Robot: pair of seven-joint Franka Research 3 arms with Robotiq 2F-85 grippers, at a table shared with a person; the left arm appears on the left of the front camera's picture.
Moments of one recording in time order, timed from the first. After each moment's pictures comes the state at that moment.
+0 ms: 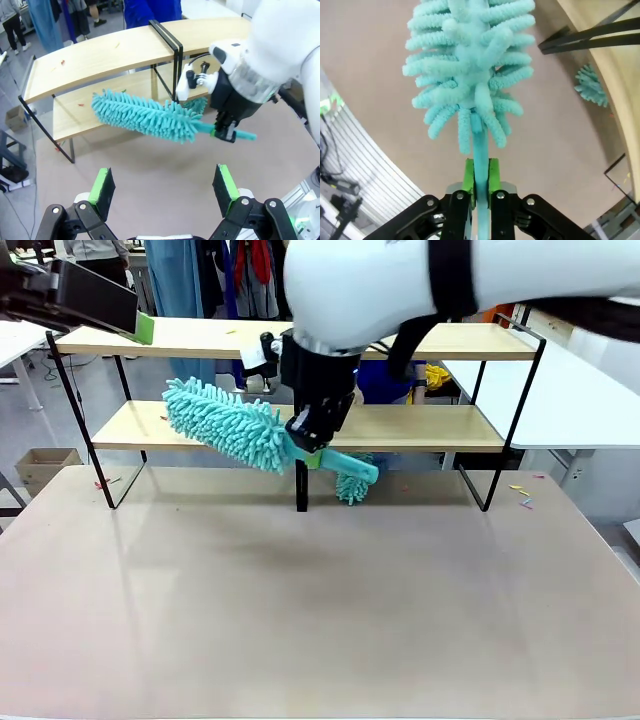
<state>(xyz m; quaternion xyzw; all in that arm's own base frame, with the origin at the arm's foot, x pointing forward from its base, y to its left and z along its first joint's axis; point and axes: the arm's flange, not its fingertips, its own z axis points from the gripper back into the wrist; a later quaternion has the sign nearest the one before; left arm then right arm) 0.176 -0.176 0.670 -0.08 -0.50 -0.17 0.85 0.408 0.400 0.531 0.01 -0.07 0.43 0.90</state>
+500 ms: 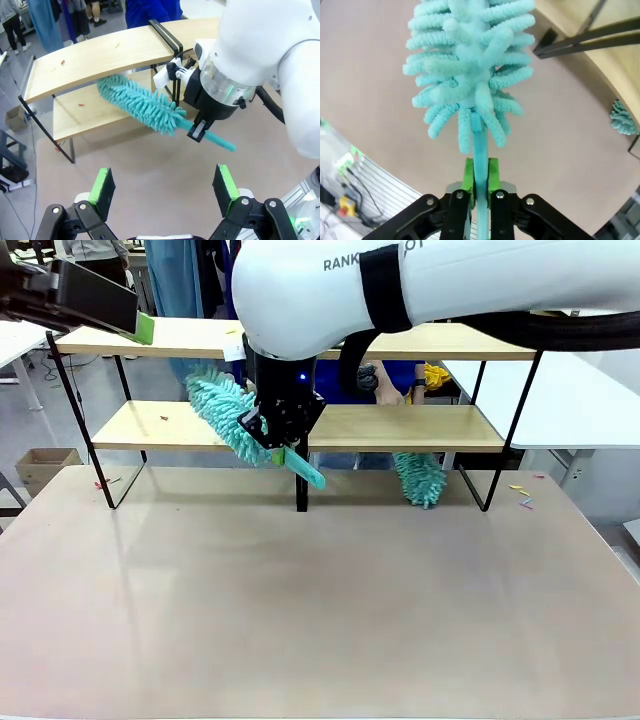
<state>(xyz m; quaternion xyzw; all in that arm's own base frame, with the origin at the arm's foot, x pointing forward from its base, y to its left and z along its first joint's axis) 0.176 -0.176 0.670 -0.08 -0.50 -0.17 0.85 0.422 0.440 0.531 0.01 -0.09 0.28 0.96</state>
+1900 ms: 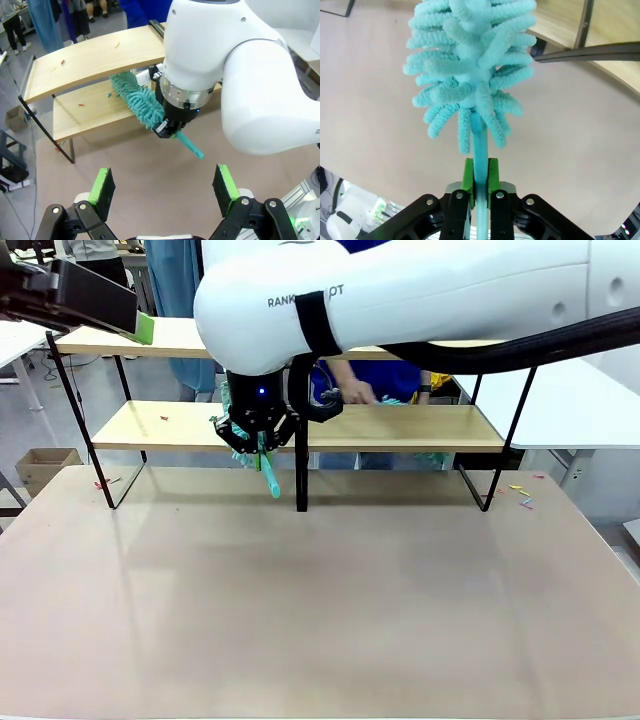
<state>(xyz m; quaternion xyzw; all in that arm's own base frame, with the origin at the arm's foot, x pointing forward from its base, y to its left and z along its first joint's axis) 0.176 -0.176 0.670 -0.08 -0.50 -0.17 0.85 0.465 0.487 0.495 0.00 -0.07 0.14 0.99</state>
